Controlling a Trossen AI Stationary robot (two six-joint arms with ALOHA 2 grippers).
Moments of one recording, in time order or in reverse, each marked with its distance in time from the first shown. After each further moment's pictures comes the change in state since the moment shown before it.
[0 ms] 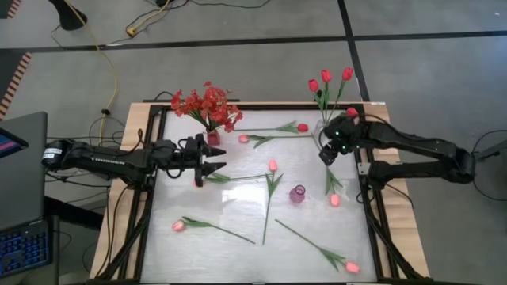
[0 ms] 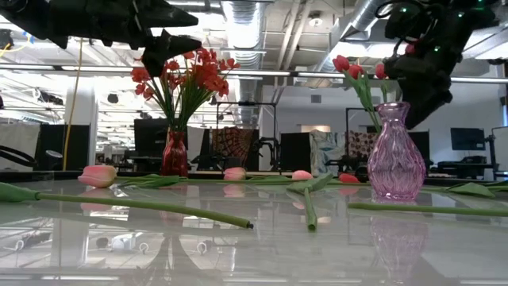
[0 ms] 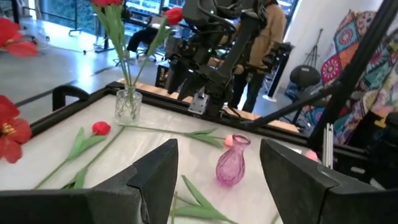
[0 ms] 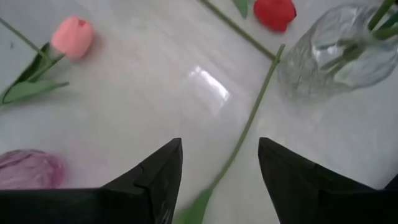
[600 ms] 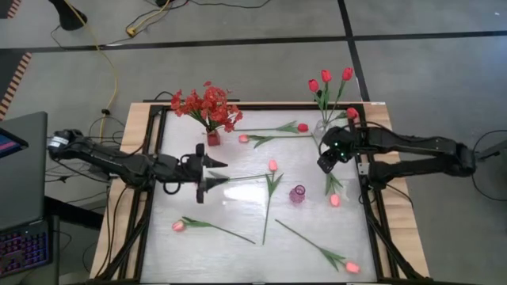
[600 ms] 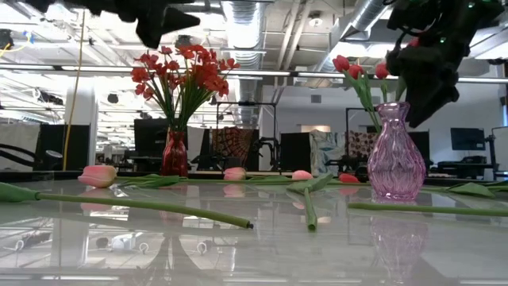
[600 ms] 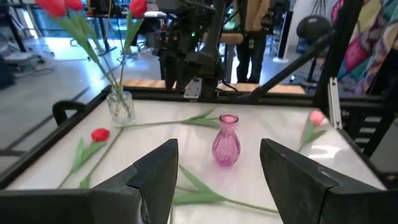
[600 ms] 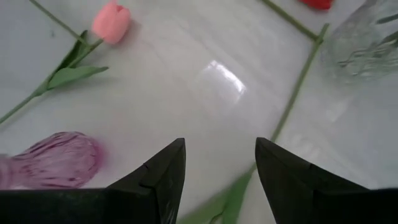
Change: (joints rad) left arm -0.273 0.061 0.159 -0.216 -0.270 0.181; right arm 0.167 0.000 0.000 -0.009 0.001 0.179
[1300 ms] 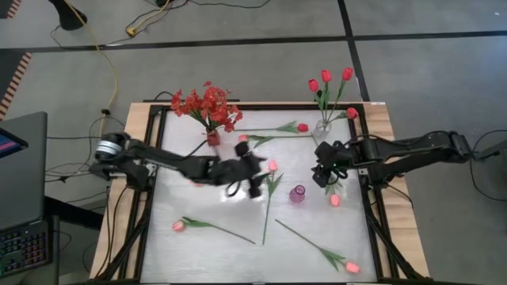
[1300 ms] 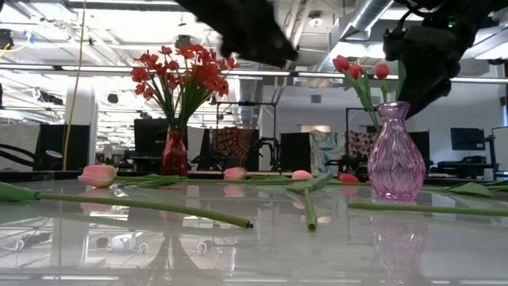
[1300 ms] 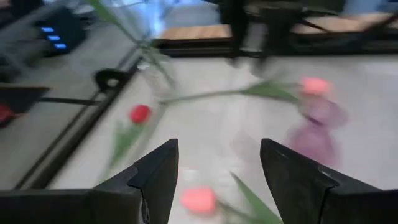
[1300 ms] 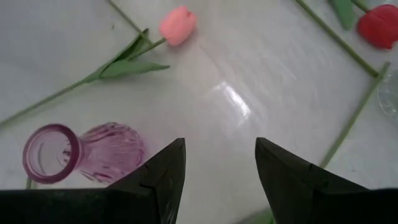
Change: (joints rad) left arm 0.120 0.700 0.609 -0.232 -0.159 0.054; right arm 0.297 0.057 0.000 0.114 0.140 0.084
